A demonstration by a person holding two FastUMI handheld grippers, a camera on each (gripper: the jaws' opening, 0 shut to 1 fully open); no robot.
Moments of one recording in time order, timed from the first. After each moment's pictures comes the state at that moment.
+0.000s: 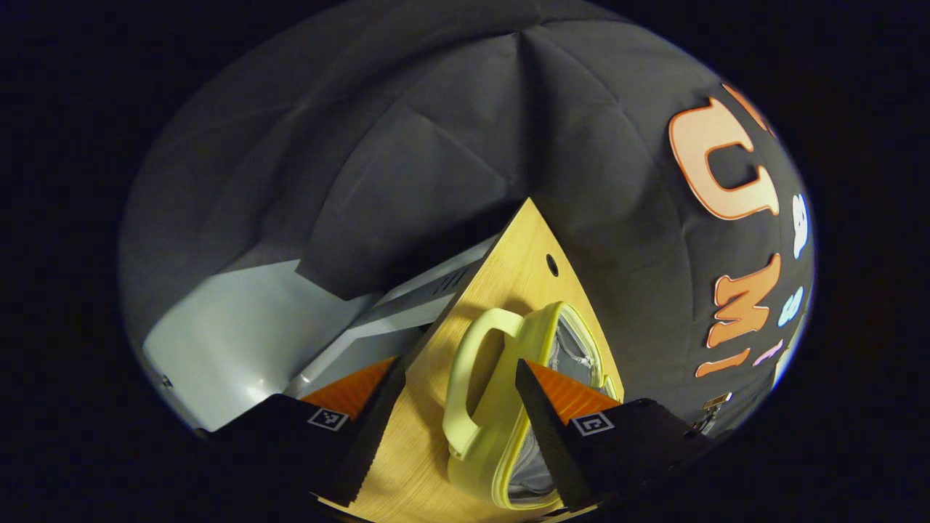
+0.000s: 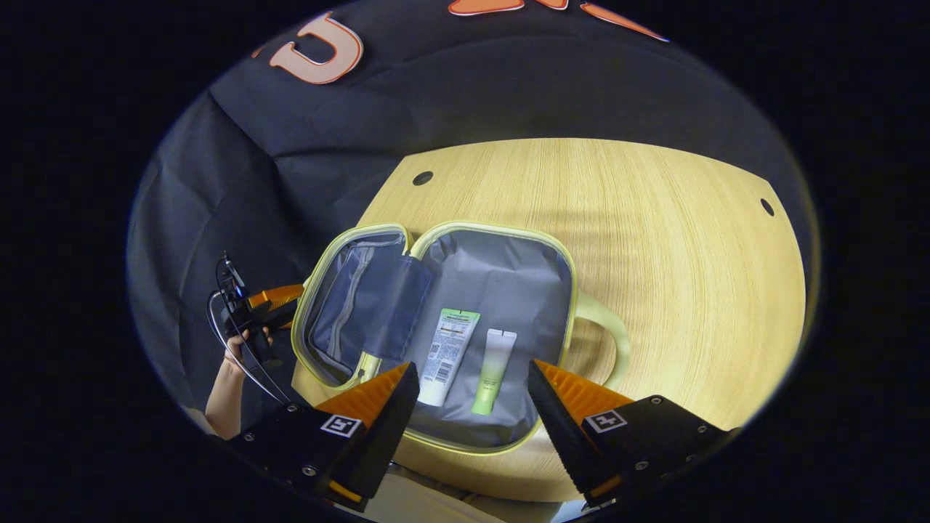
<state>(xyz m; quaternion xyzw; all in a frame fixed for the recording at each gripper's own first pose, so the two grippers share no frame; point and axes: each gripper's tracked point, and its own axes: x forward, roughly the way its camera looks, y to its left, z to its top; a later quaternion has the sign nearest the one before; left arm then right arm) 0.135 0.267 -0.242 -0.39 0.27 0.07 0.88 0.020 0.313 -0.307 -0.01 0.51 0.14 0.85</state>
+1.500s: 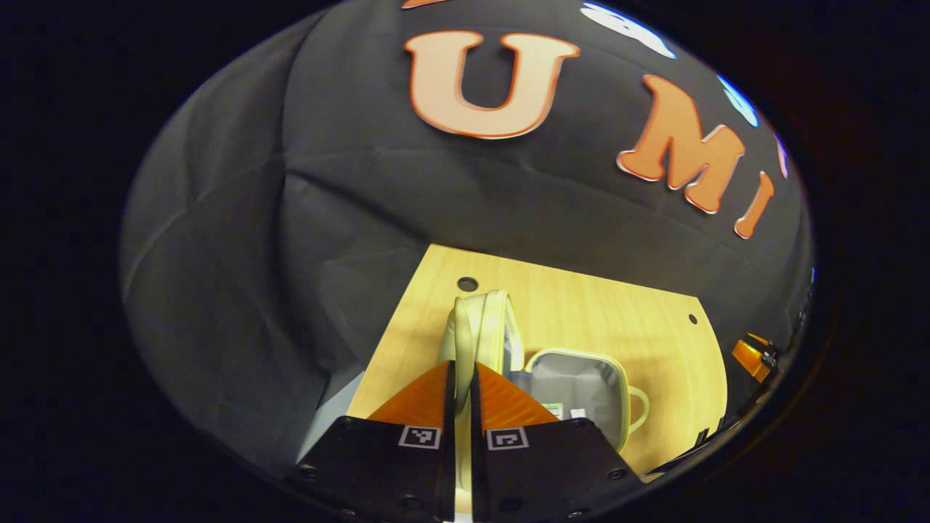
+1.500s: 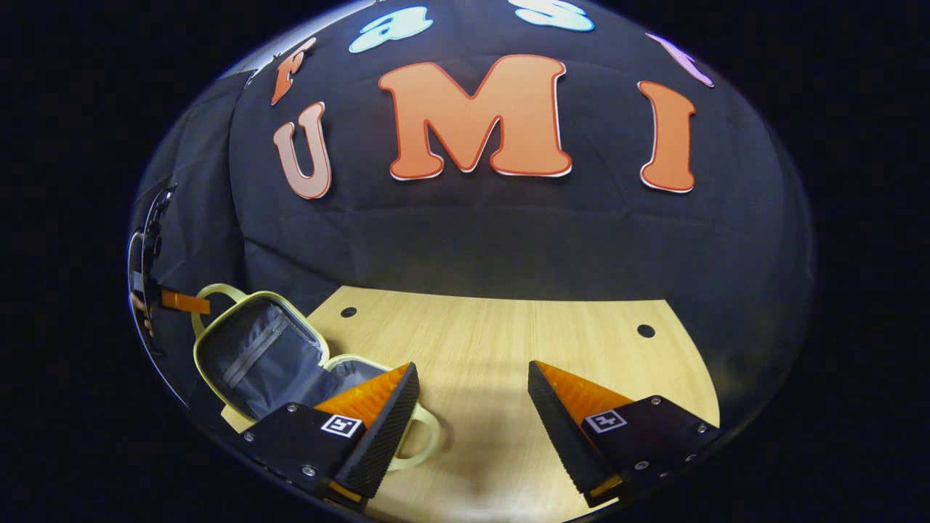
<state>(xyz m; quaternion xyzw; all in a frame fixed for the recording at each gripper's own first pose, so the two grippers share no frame) 0.139 0.020 -0.009 0.02 0.27 0.09 0.96 0.060 0.139 -0.117 -0.09 0.21 0.05 0.97</state>
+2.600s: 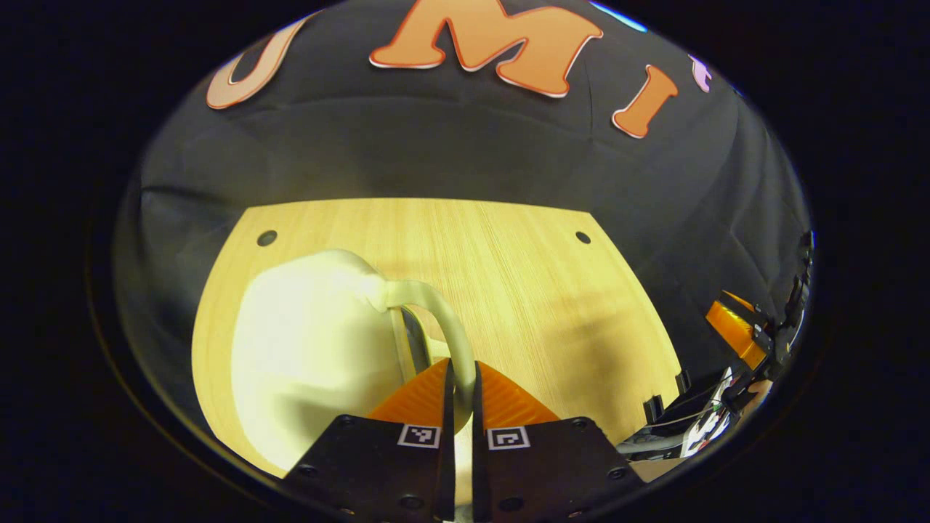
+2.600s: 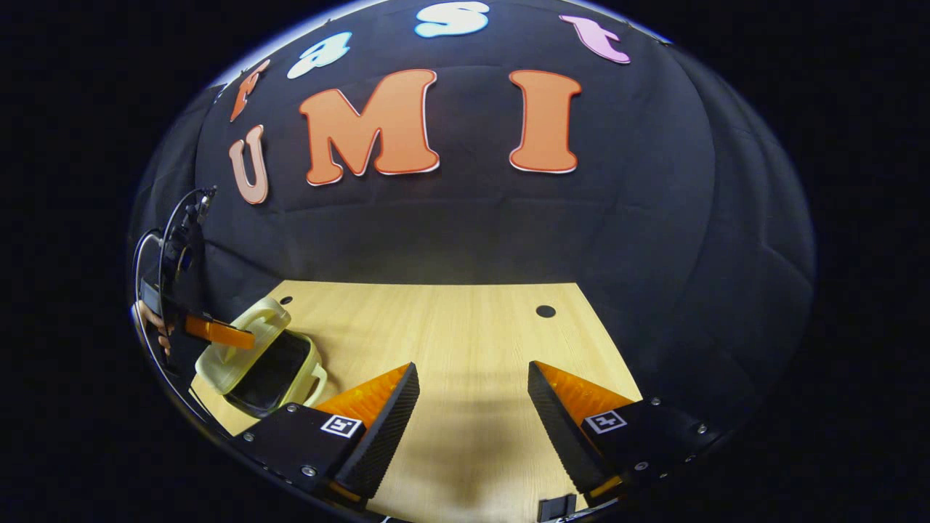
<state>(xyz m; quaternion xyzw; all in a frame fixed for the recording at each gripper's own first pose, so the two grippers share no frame) 0.181 -0.287 -0.169 0.04 0.39 -0.09 0.92 -0.002 -0.057 -0.117 -0.08 0.21 -0.04 0.97</state>
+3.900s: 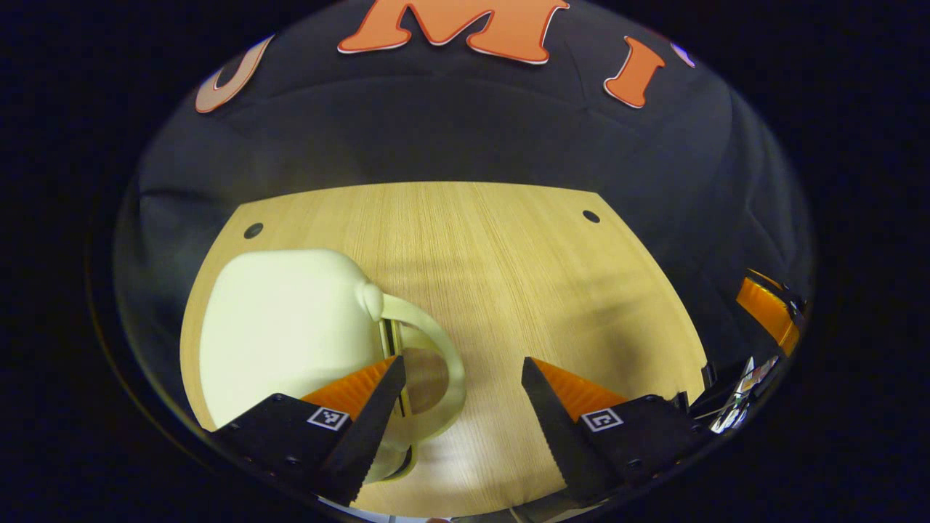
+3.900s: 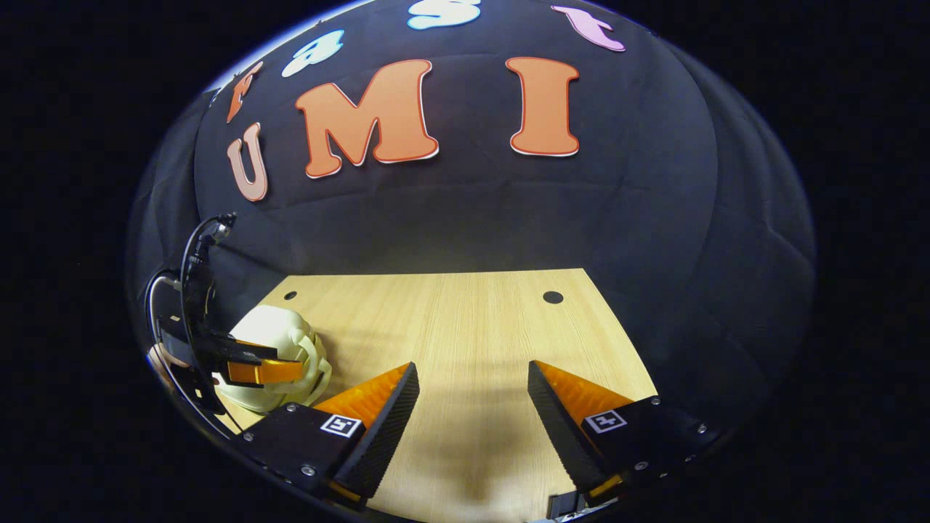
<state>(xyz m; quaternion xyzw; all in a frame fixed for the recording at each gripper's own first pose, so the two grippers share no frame) 0.188 -0.320 -0.202 0.07 0.35 -0.06 0.93 0.001 -0.038 -0.127 -0.06 0.23 -0.03 0.97</state>
